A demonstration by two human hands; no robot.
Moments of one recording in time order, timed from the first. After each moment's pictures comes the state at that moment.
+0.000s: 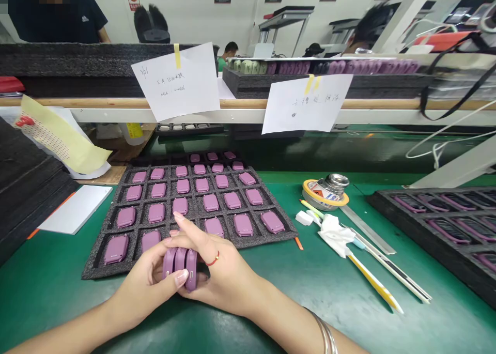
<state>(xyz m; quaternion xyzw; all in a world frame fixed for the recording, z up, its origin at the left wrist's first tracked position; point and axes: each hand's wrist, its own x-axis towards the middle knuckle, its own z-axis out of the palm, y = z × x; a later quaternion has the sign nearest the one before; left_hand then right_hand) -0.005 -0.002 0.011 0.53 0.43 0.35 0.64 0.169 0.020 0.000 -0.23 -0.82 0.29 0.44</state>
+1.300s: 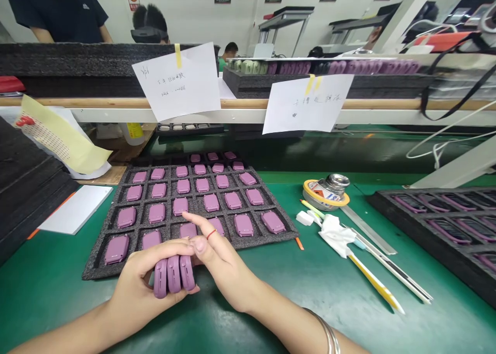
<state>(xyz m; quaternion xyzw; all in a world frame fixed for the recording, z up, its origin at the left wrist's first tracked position) -0.010 0.000 0.015 0.73 0.35 0.45 0.37 0.167 0.016 0.008 -0.31 -0.57 0.66 0.38</state>
